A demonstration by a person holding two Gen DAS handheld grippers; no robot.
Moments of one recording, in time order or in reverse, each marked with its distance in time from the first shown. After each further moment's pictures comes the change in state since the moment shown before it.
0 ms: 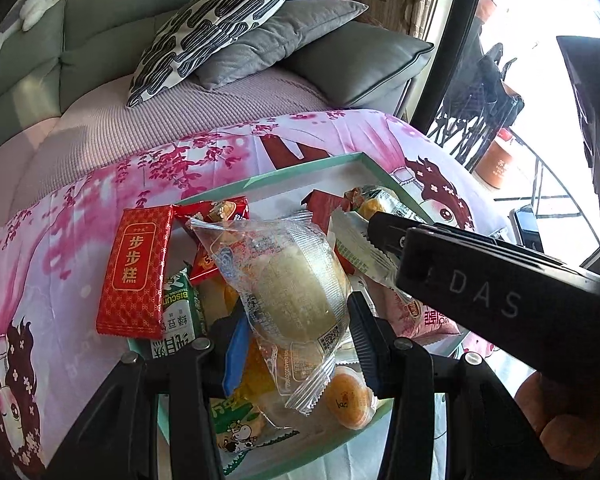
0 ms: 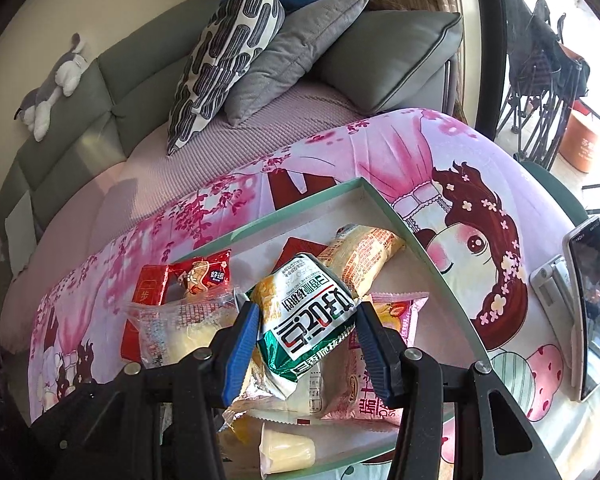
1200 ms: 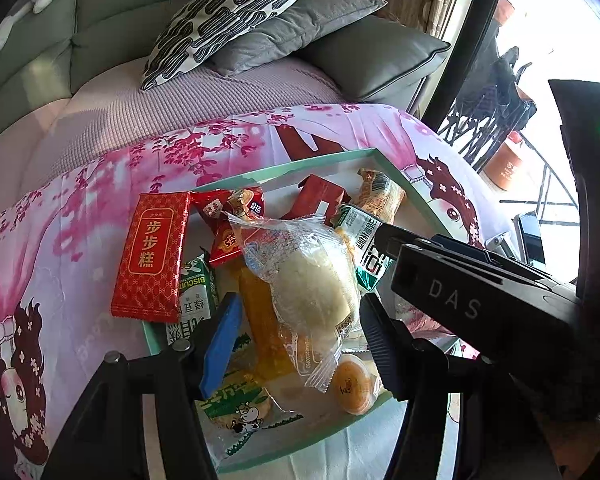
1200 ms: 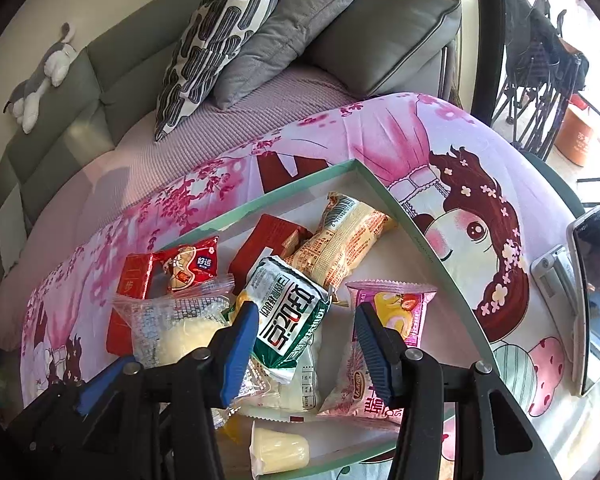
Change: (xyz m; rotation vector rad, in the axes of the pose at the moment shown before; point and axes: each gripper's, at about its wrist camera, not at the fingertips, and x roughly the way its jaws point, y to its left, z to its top) left arm -0.010 0.007 0.004 -0.059 0.049 0.021; right arm 0.010 -0.001 -0.003 0.008 0.041 -0.037
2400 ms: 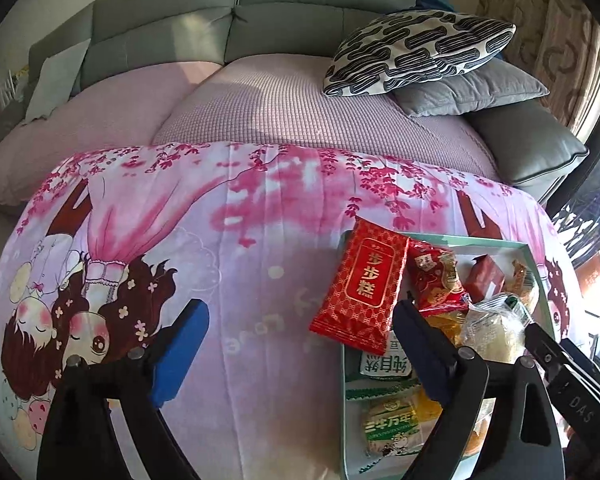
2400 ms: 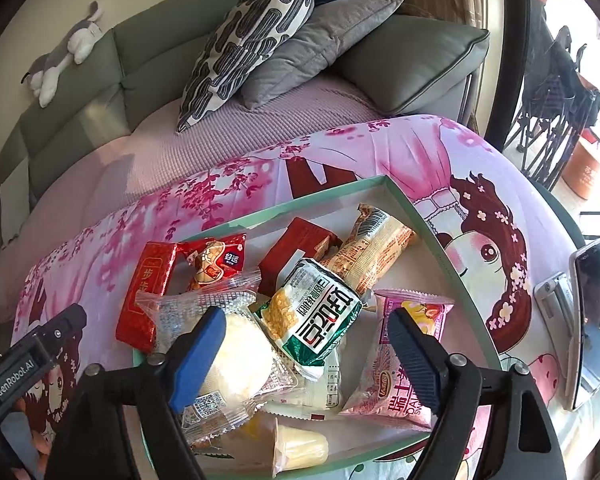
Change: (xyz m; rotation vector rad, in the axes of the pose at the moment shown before) left arm -0.033 0.119 -0.003 -0.366 -0.083 0.330; right arm -0.007 0.028 -0.004 -0.105 -0.023 -0.004
